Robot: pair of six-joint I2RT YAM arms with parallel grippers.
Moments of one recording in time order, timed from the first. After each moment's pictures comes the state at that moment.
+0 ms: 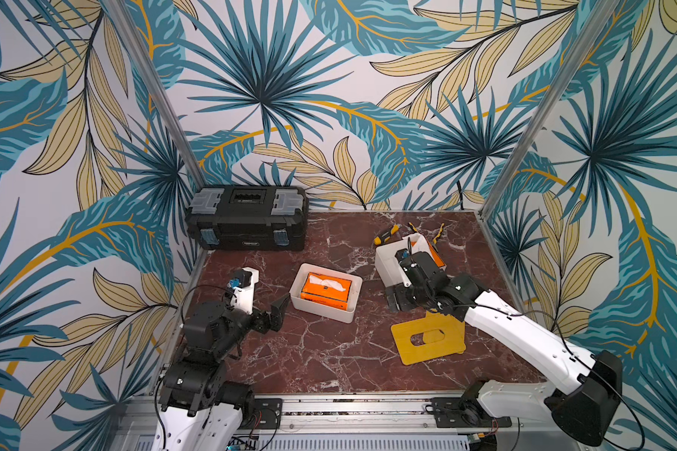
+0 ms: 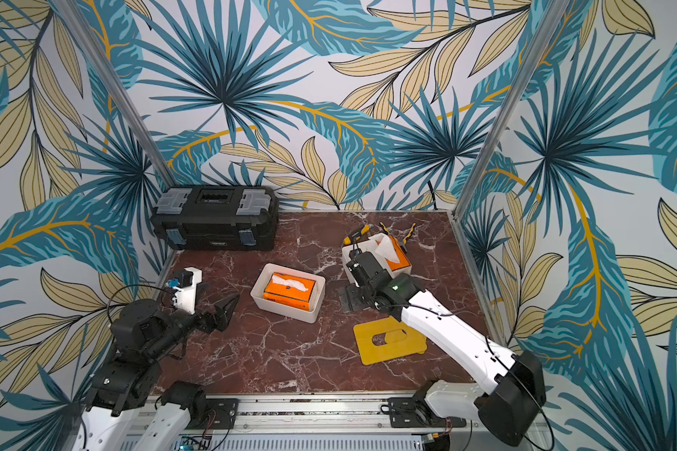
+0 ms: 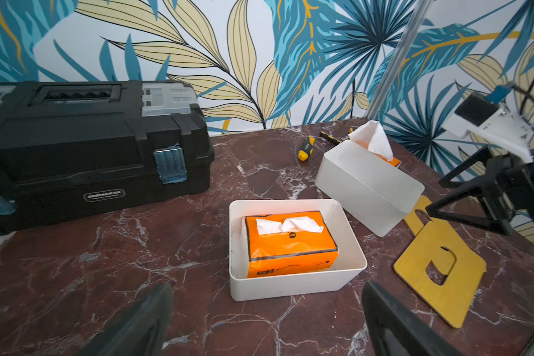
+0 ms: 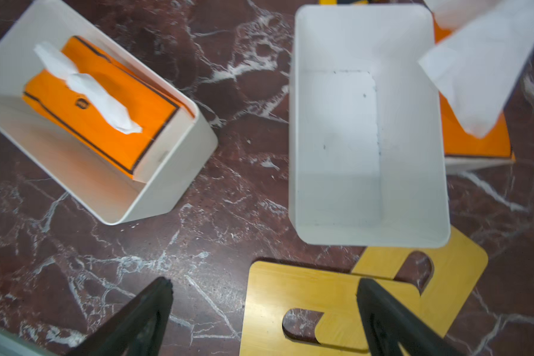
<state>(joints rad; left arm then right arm) -0.15 0.46 0.71 -0.55 0.33 -0.10 0.64 1.22 1.06 -0.83 0.20 0.35</state>
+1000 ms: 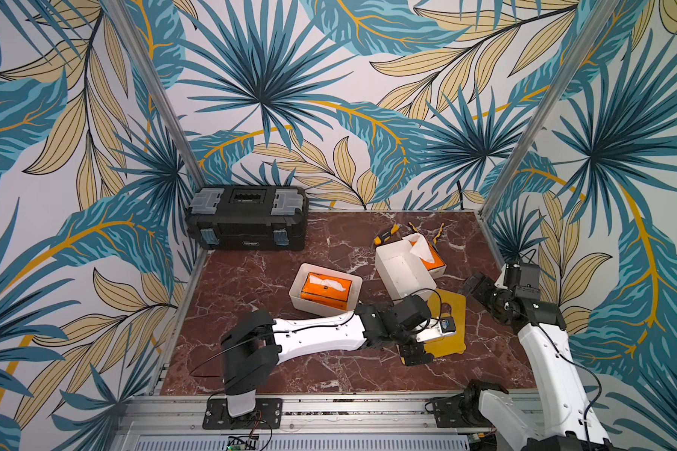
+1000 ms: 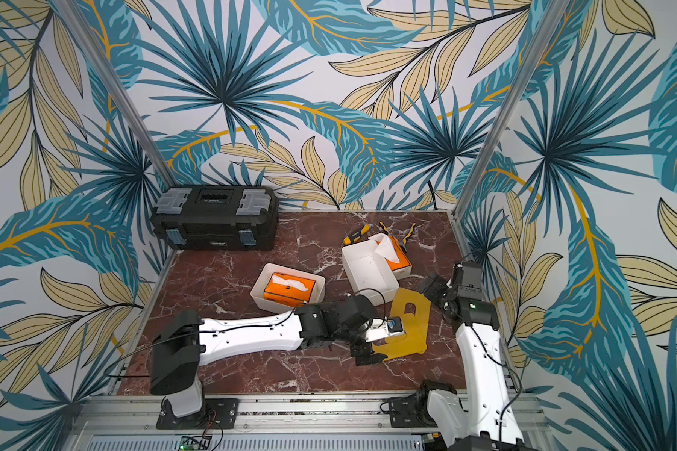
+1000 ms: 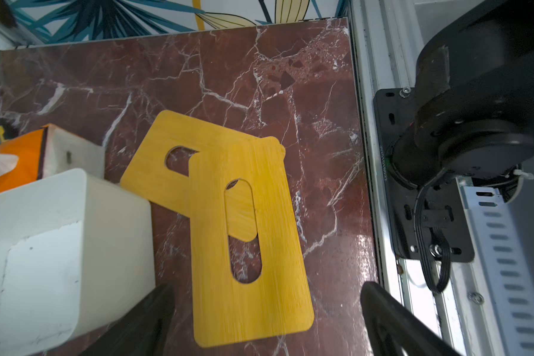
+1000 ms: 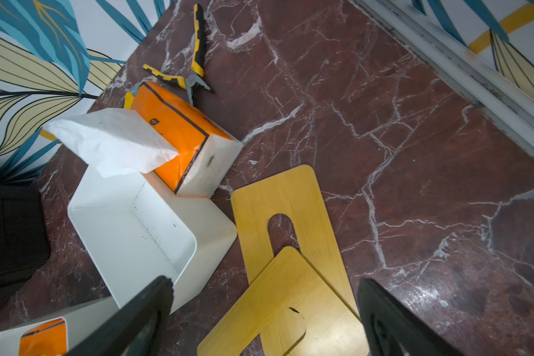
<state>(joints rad) -1.22 1.86 1.42 -0.32 0.12 0.28 -0.25 0.95 0.86 -0.79 -0.08 0.54</state>
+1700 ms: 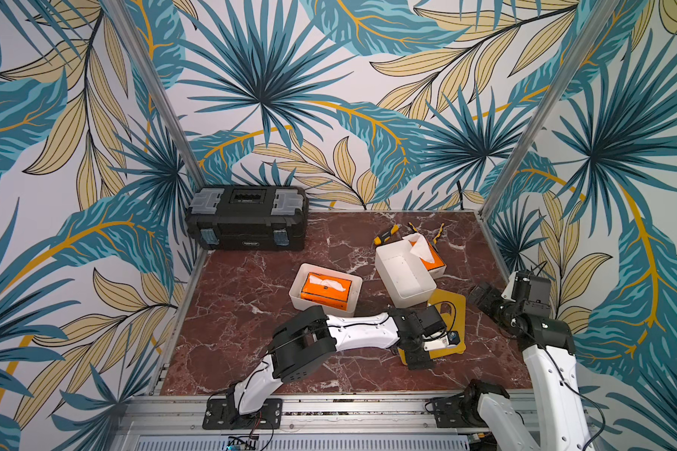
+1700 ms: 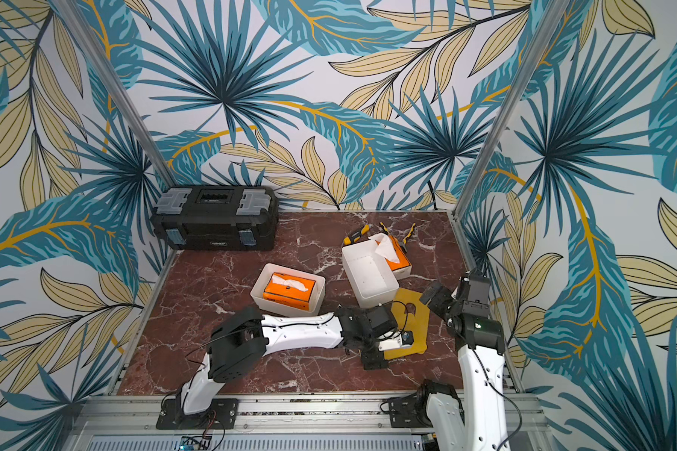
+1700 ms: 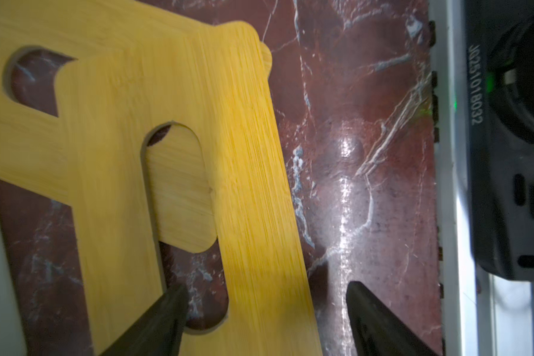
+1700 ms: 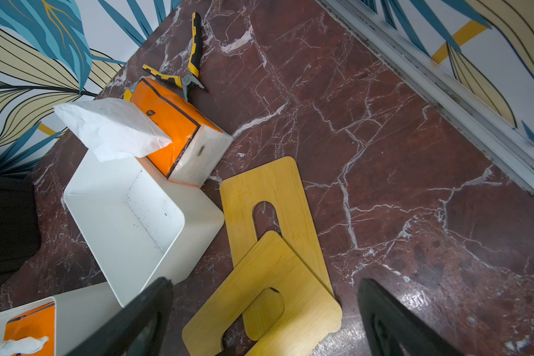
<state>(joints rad) -1.23 2.18 1.63 -0.52 0.12 0.26 -0.27 0.80 0.85 -0.88 -0.06 0.48</state>
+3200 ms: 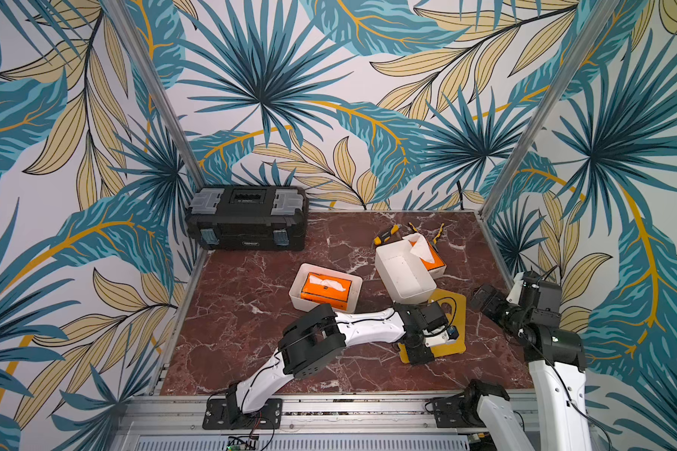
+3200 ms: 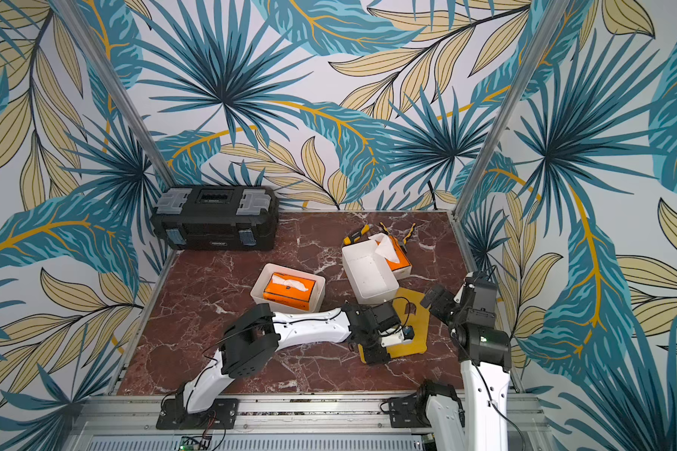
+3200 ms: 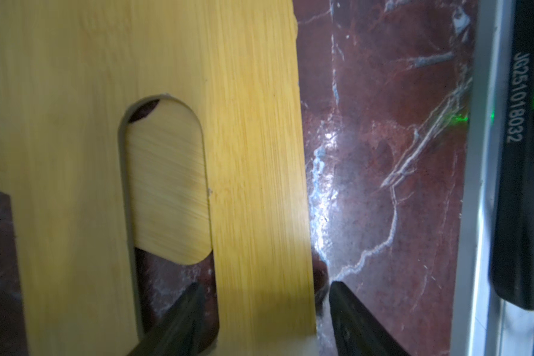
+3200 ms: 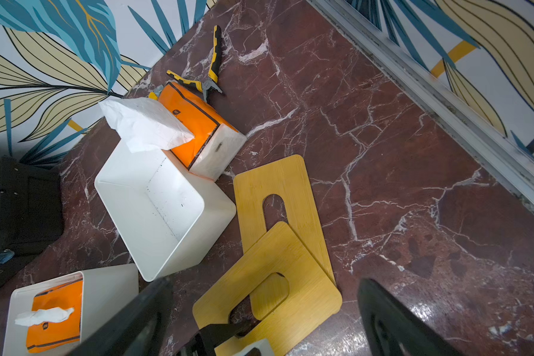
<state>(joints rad) -1.20 2.27 1.76 -0.63 0.18 0.18 -0.27 0.71 0.91 -0.97 -0.08 0.45</state>
